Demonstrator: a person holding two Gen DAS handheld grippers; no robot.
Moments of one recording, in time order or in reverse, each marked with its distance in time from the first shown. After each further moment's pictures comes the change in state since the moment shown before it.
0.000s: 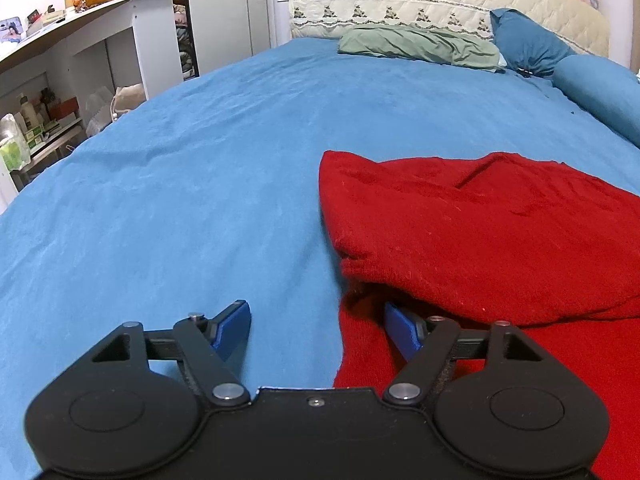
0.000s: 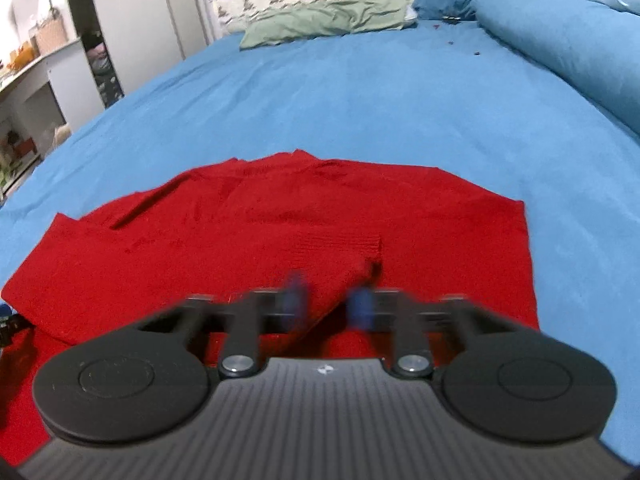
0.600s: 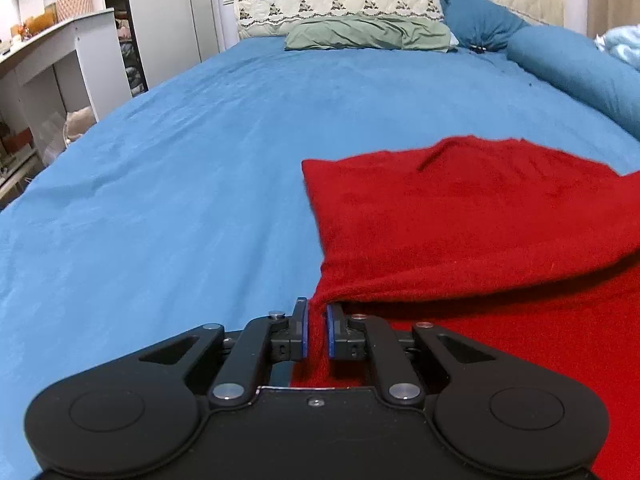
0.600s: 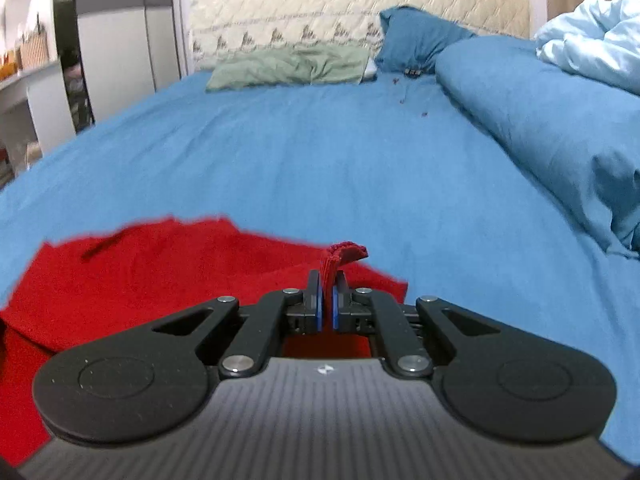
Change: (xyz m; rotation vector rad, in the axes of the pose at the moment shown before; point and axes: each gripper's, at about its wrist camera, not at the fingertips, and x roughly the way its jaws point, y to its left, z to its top) left arm 0.006 -0.011 0.004 0.133 0.011 -0.092; right arm -0.048 -0.052 0.023 -0.058 -0.117 -0.131
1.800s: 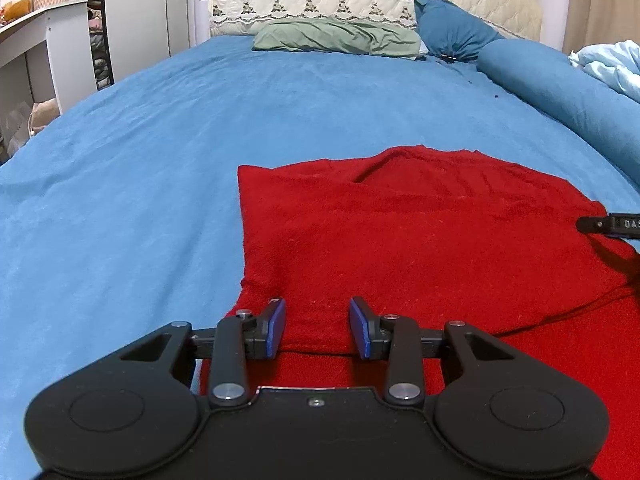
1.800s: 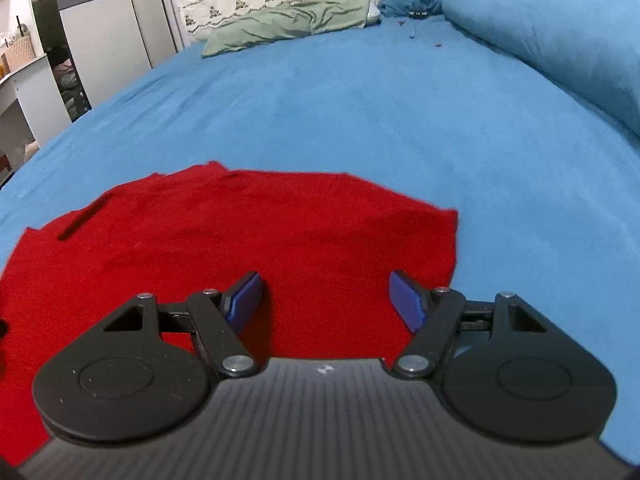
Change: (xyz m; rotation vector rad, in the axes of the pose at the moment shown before) left arm 0.014 -0.029 0.021 -0.039 -0.003 -0.126; right arm 0.068 -0.010 -0.031 0.107 0.087 0.075
